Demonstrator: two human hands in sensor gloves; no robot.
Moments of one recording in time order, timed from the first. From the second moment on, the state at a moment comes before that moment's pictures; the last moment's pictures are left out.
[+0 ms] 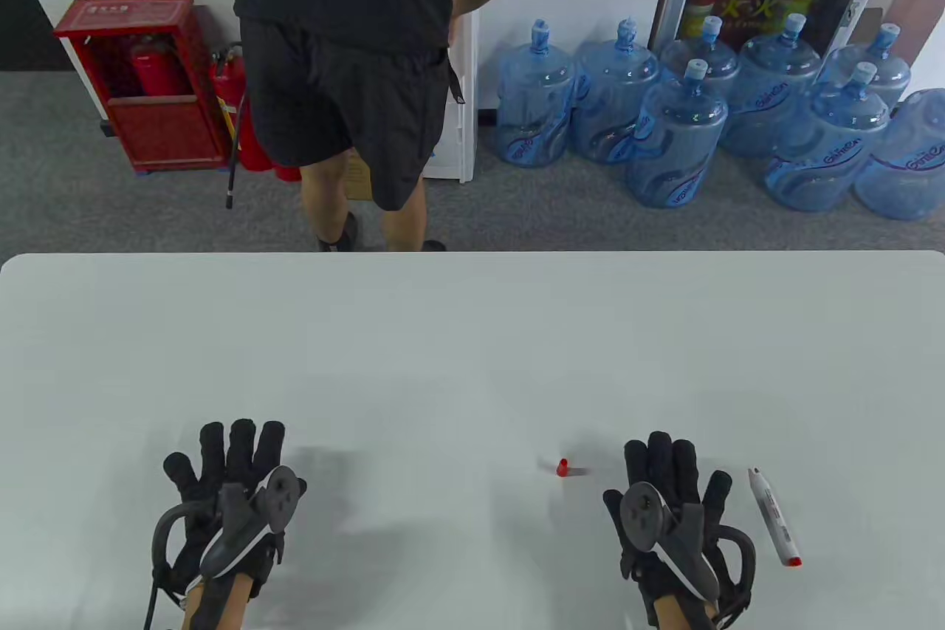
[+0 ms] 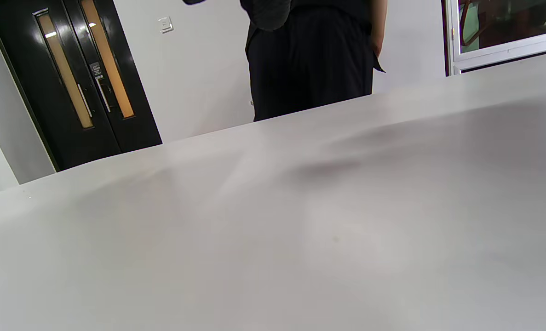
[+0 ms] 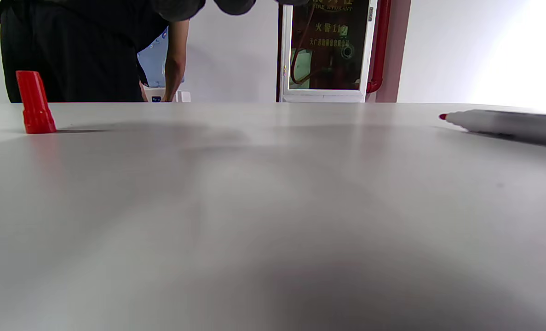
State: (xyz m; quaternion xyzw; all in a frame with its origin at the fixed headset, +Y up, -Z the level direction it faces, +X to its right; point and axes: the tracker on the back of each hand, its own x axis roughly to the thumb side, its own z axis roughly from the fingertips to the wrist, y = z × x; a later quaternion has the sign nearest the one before) left_hand -0.295 -0.746 -0.280 -0.02 0.07 -0.12 0.99; right_hand 0.191 -0.761 -0.267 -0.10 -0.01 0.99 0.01
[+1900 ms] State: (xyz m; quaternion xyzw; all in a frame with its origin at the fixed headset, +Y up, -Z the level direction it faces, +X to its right) left_hand -0.286 -0.745 -0.281 -0.04 0.06 -0.12 0.99; right_hand 0.121 -0.751 -0.319 -0.11 0.02 0.99 0.00
